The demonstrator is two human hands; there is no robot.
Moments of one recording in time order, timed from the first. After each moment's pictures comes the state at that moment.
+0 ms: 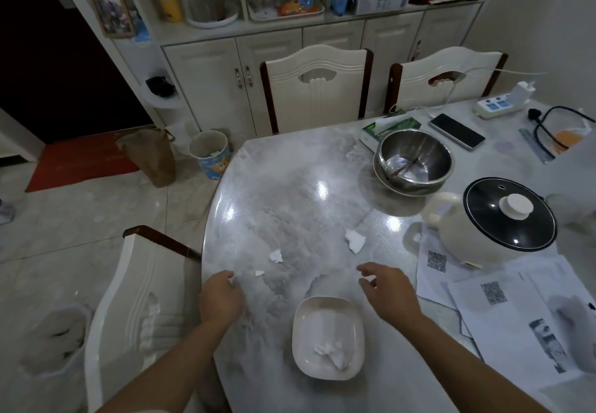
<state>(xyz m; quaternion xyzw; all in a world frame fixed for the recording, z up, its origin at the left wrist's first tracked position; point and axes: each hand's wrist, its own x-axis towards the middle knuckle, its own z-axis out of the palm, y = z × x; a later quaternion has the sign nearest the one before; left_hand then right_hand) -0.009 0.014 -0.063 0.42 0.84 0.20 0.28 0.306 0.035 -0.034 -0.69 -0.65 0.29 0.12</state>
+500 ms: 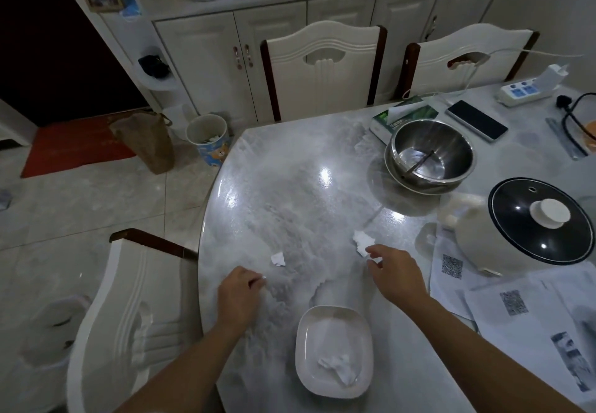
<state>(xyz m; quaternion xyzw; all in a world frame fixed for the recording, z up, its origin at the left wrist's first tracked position) 0.013 0.037 -0.089 0.53 0.78 0.22 0.24 0.305 0.094 -0.060 -0.72 -0.63 0.28 0.10</state>
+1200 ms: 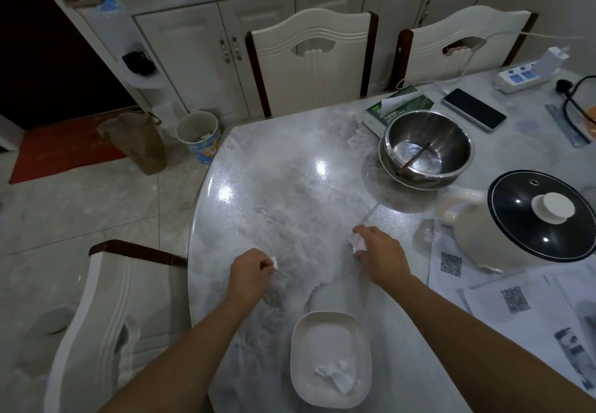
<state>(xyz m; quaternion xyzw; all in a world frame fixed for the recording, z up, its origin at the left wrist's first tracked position) 0.034 0.093 -0.084 0.60 0.73 0.17 0.28 0.301 0.135 -0.085 -0.67 -0.69 0.25 0.06</state>
